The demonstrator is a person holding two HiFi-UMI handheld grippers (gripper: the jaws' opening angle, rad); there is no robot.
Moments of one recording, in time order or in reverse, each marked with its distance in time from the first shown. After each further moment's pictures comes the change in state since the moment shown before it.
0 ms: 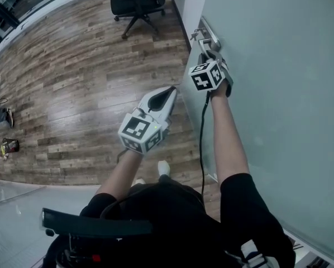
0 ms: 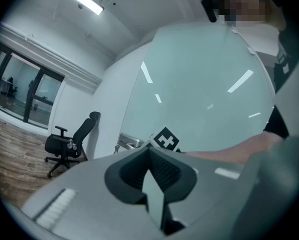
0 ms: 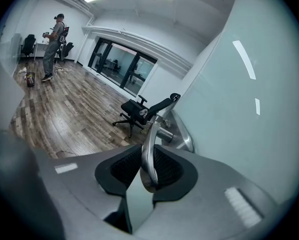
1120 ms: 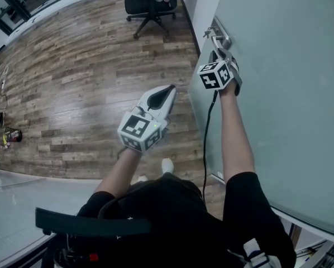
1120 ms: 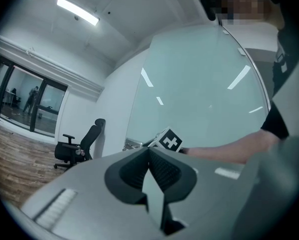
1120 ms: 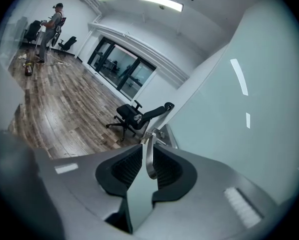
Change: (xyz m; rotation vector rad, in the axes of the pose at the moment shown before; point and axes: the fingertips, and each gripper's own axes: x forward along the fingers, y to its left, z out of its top) left arm -0.032 0.015 0.007 0.049 -0.010 0.065; right arm -0.004 -0.009 0.016 -0.069 -0.057 -0.091
